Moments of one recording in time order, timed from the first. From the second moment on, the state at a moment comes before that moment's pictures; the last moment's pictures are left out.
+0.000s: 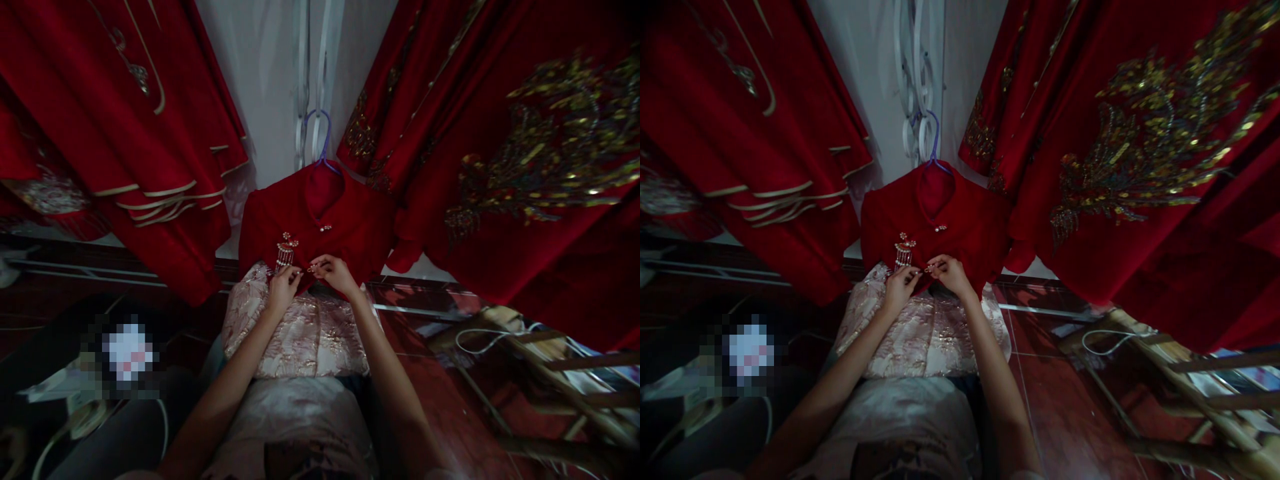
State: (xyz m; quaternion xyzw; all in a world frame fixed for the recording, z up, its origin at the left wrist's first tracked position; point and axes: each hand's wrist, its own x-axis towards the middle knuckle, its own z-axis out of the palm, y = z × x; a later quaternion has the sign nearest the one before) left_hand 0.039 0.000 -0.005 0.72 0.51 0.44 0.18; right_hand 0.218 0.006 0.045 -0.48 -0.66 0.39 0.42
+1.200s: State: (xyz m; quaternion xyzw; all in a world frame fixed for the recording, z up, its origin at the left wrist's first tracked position) left_hand 0.037 0.006 -0.022 0.59 0.50 0.56 0.31; right_hand 0.216 0.004 0.044 -0.56 -0.65 0.29 0.43
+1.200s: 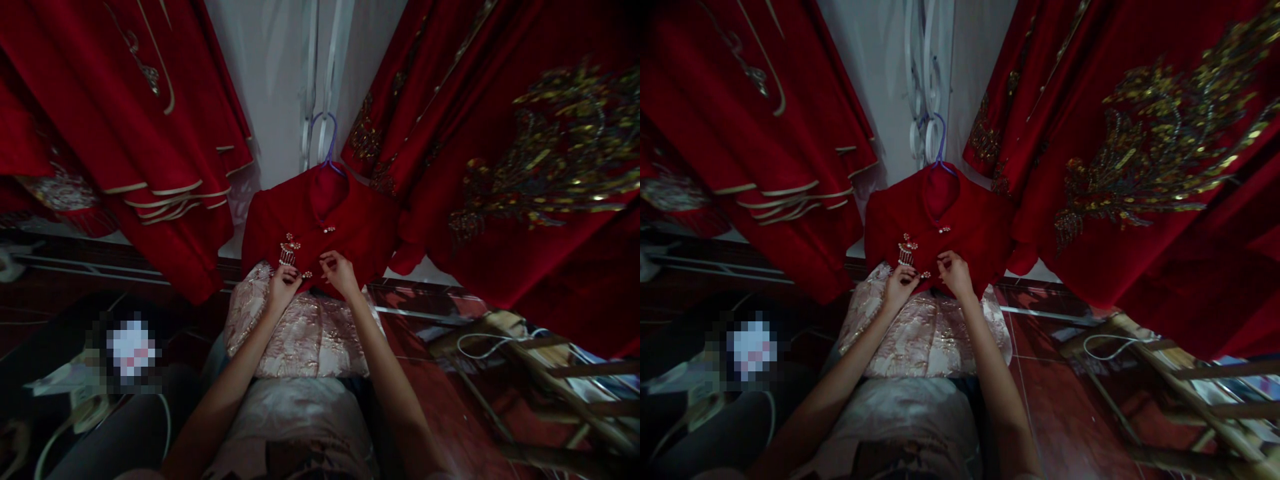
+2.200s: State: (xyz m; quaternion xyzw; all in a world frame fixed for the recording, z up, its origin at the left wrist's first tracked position) left_hand 0.035 0.036 0.043 0.45 0.38 0.64 0.50; right_hand 0.259 -0.011 0.083 -0.42 -0.62 0.61 0.27
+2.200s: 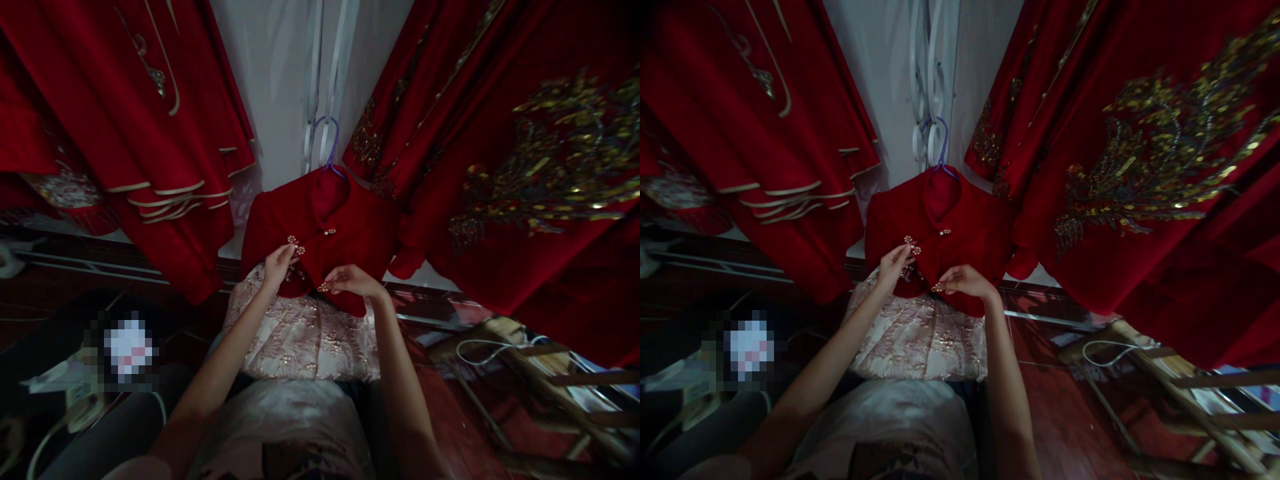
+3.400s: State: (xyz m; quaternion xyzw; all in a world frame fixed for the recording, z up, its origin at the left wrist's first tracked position) left_hand 0.053 0.060 0.174 0.90 0.29 0.31 -0.07; right_hand 0.278 -0.022 0.093 -0.42 -0.59 0.68 0.10
